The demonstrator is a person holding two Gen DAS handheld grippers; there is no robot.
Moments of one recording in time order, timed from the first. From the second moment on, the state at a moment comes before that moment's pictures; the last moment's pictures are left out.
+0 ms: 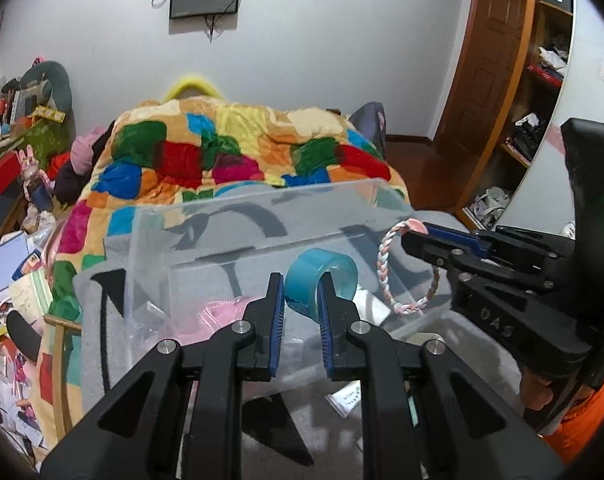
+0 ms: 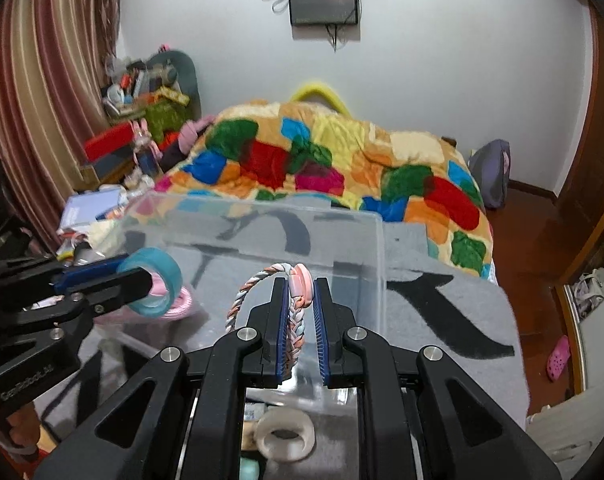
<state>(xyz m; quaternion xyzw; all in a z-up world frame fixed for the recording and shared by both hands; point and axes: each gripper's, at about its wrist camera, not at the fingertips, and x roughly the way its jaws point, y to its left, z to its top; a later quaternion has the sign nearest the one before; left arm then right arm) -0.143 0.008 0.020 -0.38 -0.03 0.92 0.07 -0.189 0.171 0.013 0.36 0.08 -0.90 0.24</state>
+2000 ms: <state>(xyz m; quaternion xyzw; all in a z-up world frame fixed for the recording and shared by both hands) -0.065 0.097 -0.057 -0.44 0.06 0.87 0.19 -0.127 0.250 -0.031 0.42 0.04 -0.87 0.26</state>
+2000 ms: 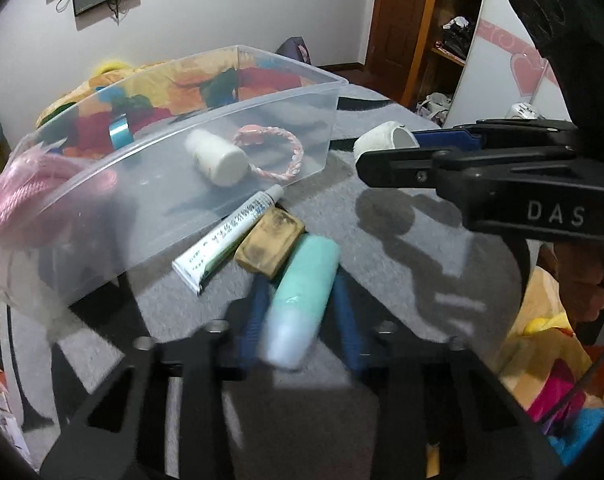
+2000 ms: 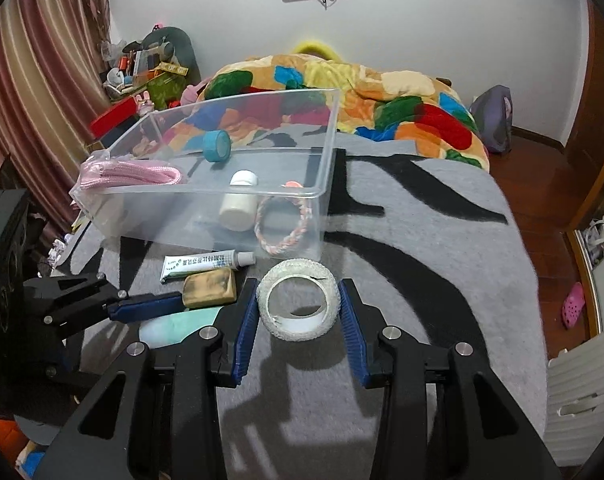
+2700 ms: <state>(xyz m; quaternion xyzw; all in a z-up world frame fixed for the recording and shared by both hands) -0.066 0.055 0.028 -0.34 0.01 0.93 0.14 -0.119 0.243 0.026 0.35 0.01 -0.89 0.27</state>
